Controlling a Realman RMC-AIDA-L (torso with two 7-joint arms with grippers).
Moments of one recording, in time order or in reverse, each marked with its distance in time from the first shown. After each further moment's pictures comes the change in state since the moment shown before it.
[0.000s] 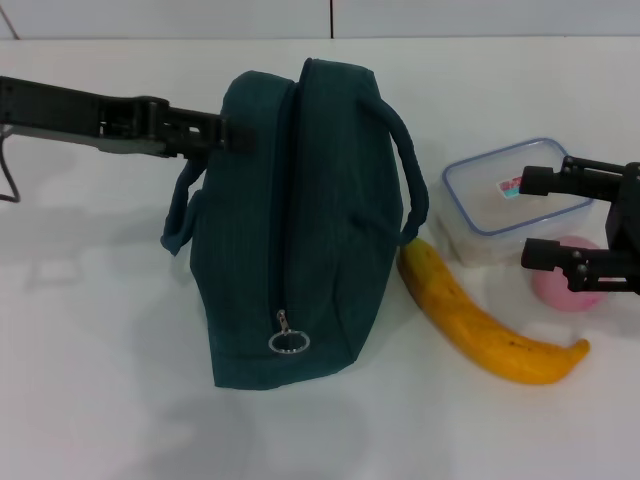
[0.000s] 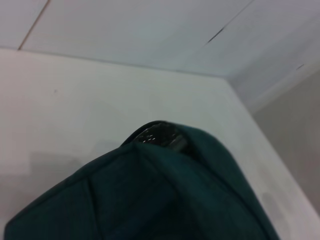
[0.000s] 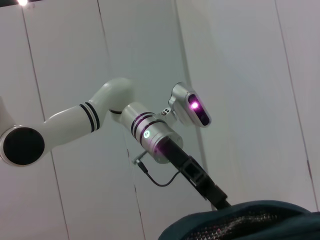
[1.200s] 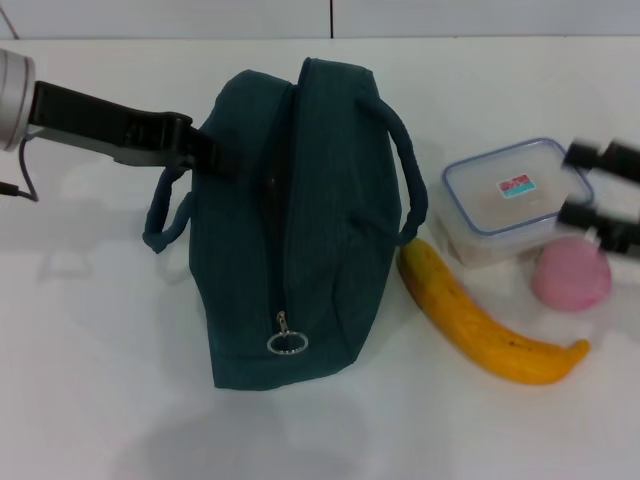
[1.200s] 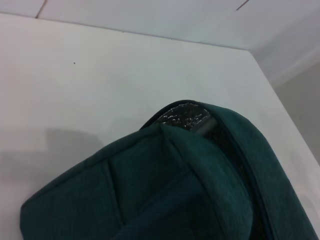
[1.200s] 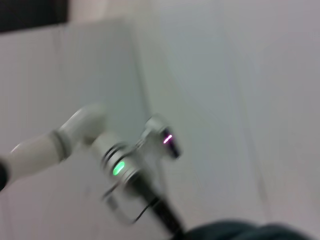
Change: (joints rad) left arm -0.086 0.004 0.001 -0.095 0.124 -0.009 -0.004; right arm -0.052 0.018 0.143 0.099 0.030 0.009 -0.025
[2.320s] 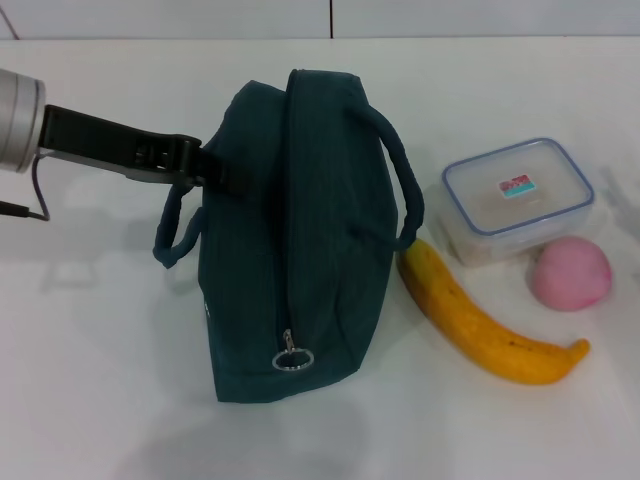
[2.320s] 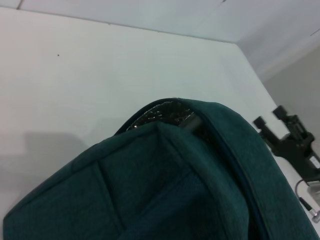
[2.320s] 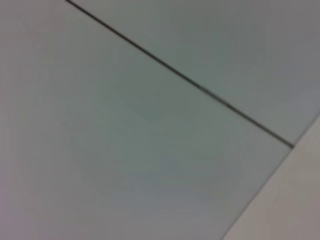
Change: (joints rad) left arm 0.019 -0.023 -0.005 -0.022 -0.009 0.000 0.076; right arm 0.024 0.042 0.753 0.630 -0.001 0.618 0.018
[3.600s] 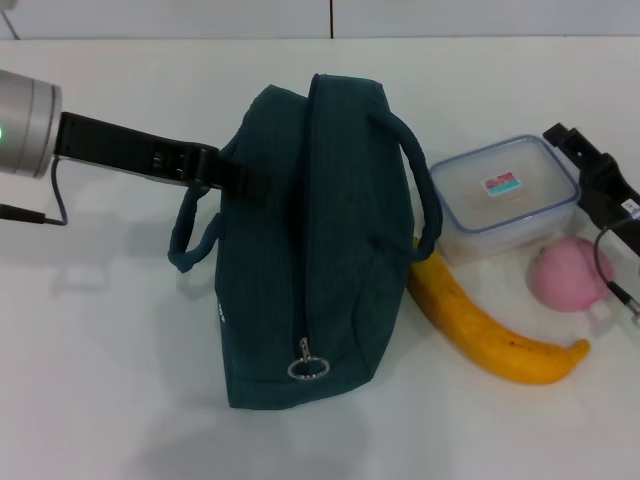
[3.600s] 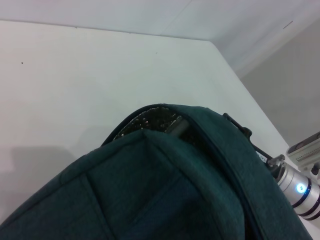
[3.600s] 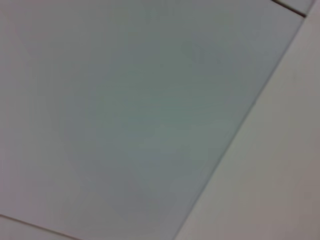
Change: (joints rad) left arm 0.004 -0.022 0.005 0.001 -0.027 0.006 0.071; right arm 0.134 0.007 -0.025 0.091 -0.091 0.195 0.179
